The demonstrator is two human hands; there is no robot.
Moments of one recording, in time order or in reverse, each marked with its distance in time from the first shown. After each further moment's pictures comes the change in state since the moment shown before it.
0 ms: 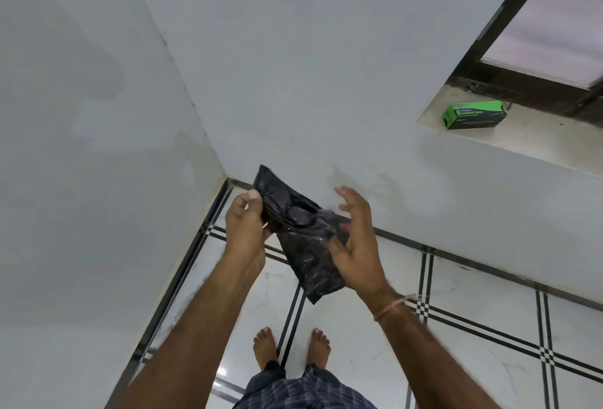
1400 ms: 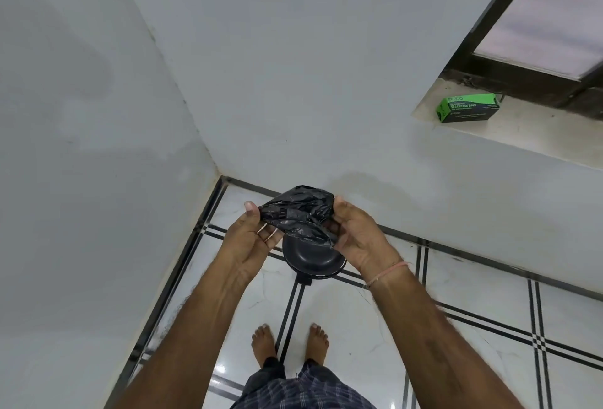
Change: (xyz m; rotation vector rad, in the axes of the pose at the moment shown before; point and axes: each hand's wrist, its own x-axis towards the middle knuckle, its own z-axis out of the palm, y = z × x) left_hand 0.013 -0.021 -0.019 -0.183 -0.173 -0.268; right_hand 0.044 -0.015 0.001 0.876 0.156 0.983
